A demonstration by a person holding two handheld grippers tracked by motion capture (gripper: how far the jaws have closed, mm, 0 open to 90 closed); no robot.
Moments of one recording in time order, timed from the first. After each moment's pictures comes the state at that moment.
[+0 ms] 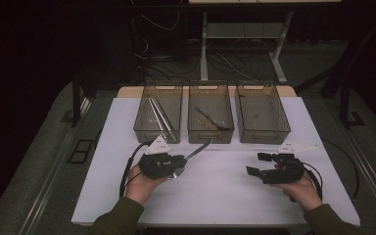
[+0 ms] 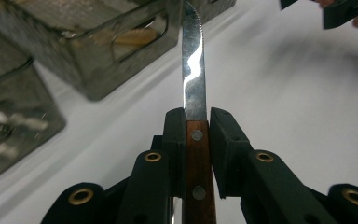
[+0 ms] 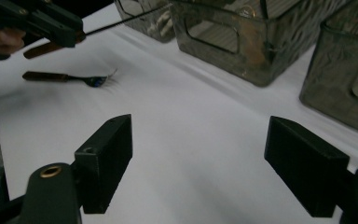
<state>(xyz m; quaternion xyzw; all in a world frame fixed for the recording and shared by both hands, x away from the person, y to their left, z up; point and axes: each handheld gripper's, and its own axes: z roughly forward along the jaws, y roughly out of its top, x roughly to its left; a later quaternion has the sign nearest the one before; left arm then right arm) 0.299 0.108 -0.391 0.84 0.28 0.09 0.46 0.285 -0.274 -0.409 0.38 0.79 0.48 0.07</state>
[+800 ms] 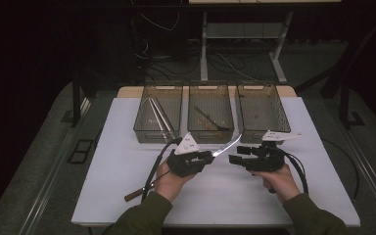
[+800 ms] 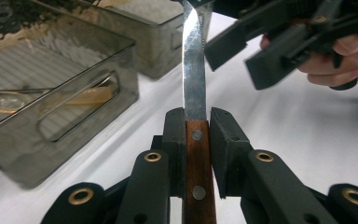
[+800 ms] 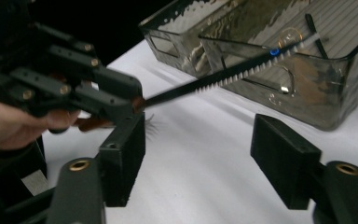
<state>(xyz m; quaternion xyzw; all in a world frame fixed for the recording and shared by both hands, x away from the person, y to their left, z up) 0.298 0.042 -0.390 0.83 0.24 0.10 0.49 0.312 -0.236 -0.405 0.39 0.74 0.54 -0.01</state>
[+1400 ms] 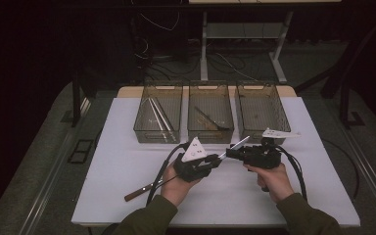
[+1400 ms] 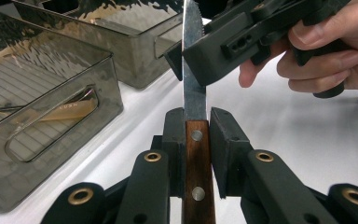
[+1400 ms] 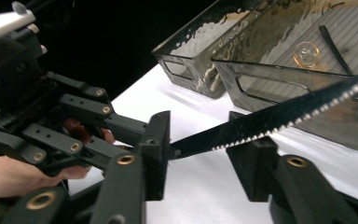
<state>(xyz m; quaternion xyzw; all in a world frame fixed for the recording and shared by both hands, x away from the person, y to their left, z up) 0.290 0.029 -0.393 0.83 0.22 0.12 0.50 0.317 -0.229 -0.405 0.40 0.71 0.58 -0.04</state>
